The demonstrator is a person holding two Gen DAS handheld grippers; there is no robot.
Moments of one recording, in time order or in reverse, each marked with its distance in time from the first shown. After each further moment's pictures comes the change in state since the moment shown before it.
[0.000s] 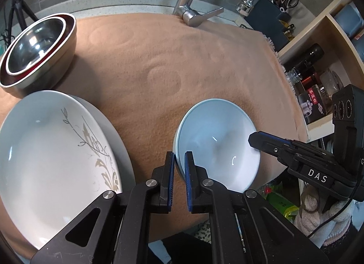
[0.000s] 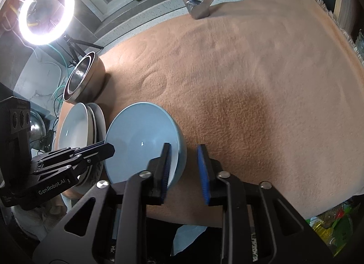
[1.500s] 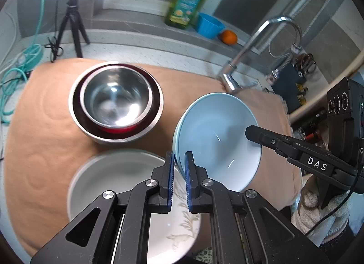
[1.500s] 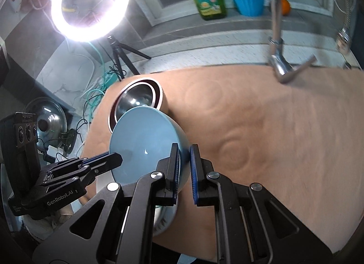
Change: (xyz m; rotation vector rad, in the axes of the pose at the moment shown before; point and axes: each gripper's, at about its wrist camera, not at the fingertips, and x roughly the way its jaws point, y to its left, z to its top) left arm -0.089 0.090 0.037 -0.178 -0.223 0.037; right arm 0.008 0.146 0.101 -0.233 -0.043 0.101
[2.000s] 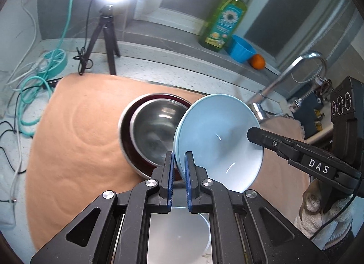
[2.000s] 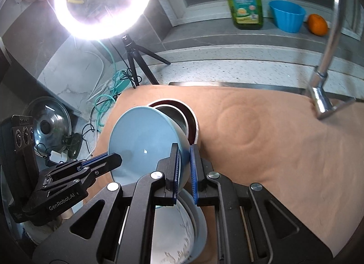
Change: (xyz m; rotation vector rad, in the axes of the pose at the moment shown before) left arm -0.007 0.061 0.043 -0.078 -0.049 0.083; right arm 0.053 0.050 0.058 -0.063 0.035 0.031
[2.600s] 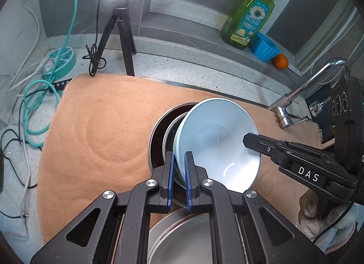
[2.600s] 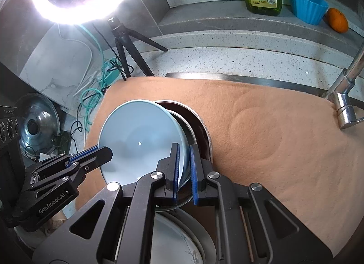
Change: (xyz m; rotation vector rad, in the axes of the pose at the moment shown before) left arm 0.028 0.031 0.025 -0.001 0.054 0.074; right arm 0.068 0.007 0.019 0.004 0.095 -0.043
